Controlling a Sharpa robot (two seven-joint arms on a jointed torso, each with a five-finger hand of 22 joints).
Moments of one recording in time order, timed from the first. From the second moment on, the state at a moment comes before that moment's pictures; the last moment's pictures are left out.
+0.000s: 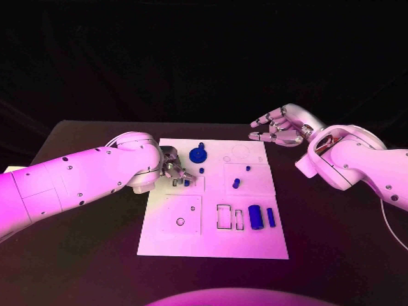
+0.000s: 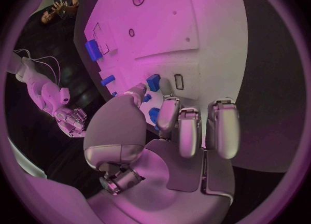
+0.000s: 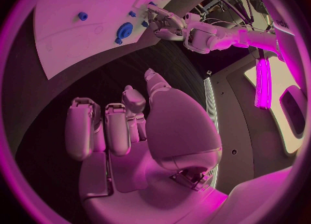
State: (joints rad) left arm 1.23 -0.63 -0.04 1.38 -1.14 0.14 -0.65; left_hand 0.98 -0.14 0.23 0.29 0.15 1.00 0.01 0.60 0.79 1.40 -0.06 1.27 1.23 1.47 -0.11 1.57 1.31 0.04 1.47 0.00 1.49 1.31; right arm 1.11 -0.94 0.14 1.58 -1.06 -0.37 -0.02; right_hand 1.32 -0.07 0.06 0.18 0.25 0.97 0.14 0.07 0.08 1.32 0.06 1.01 1.19 1.46 -0.02 1.43 1.31 0.08 1.43 0.08 1.40 1.22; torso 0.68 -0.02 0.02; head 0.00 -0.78
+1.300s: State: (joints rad) left arm 1.37 -0.51 -0.01 1.04 -1.08 0.31 -0.65; left_hand 1.12 -0.08 0.05 0.29 0.15 0.93 0.06 0.48 0.68 1.29 -0.01 1.14 1.08 1.47 -0.07 1.57 1.31 0.04 1.46 0.03 1.44 1.31; right arm 1.11 -0.92 0.14 1.56 -1.05 -0.36 -0.02; right_hand 1.32 -0.07 0.06 0.18 0.25 0.97 0.14 0.07 0.08 1.31 0.05 1.01 1.19 1.46 -0.02 1.43 1.31 0.08 1.43 0.08 1.40 1.22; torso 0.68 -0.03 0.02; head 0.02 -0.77
